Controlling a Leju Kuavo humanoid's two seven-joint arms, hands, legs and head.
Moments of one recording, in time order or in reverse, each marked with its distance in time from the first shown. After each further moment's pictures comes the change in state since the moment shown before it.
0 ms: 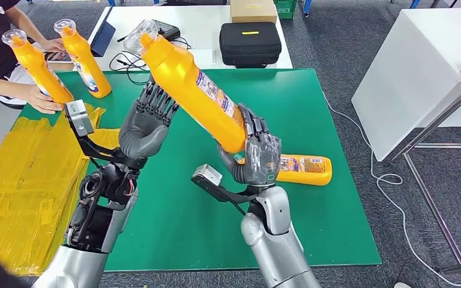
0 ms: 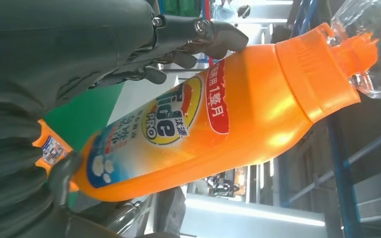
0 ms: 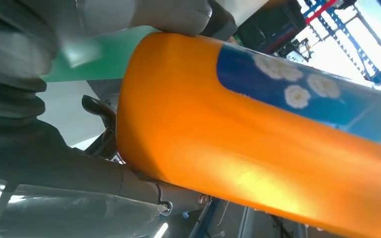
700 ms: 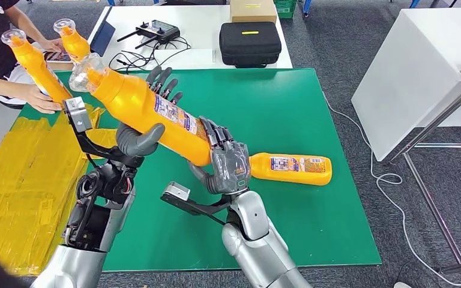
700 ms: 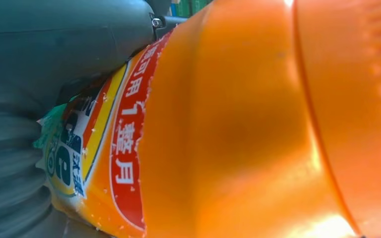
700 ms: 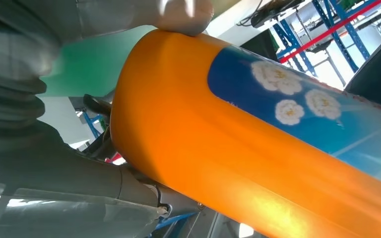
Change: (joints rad) left arm 0.001 -0.003 0.022 0.009 0.015 0.025 0.028; right arm -0.039 0.002 0.175 0.140 0.042 0.000 0.077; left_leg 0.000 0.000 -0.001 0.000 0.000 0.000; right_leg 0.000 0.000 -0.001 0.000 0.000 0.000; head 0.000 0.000
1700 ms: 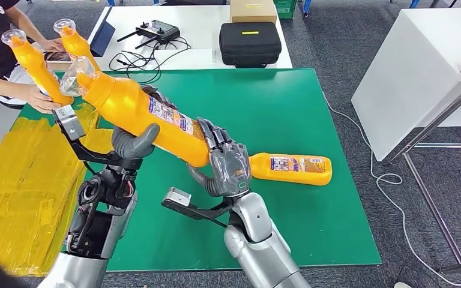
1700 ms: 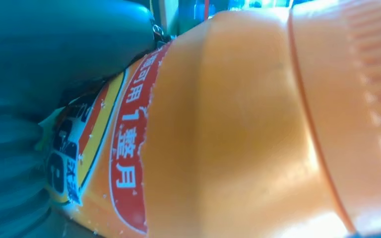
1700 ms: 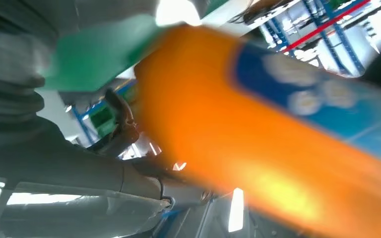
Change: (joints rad) left arm 0.036 -0.004 0.010 -0.055 -0.047 0.188 -0.090; right arm 0.044 -0.015 -0.032 -0.095 0.010 -0.001 -0.042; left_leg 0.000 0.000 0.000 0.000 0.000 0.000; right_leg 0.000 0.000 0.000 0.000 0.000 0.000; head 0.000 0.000
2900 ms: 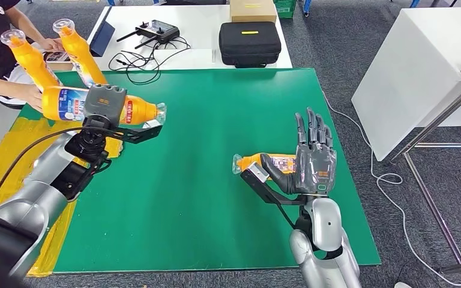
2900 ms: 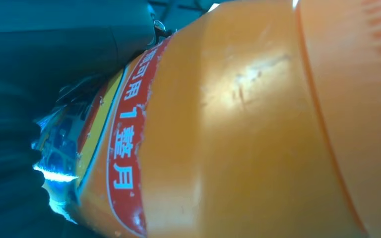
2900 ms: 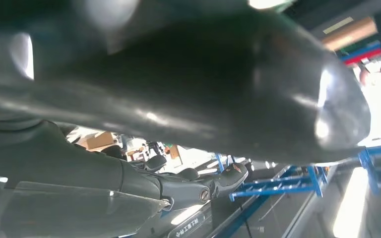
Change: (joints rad) left arm -0.489 0.299 -0.489 0.694 -1.833 0.334 0.613; right arm 0.189 -0.229 -0.178 -0.491 0.135 0.344 0.335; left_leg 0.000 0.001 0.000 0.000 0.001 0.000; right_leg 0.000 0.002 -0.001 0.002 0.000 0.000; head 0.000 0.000
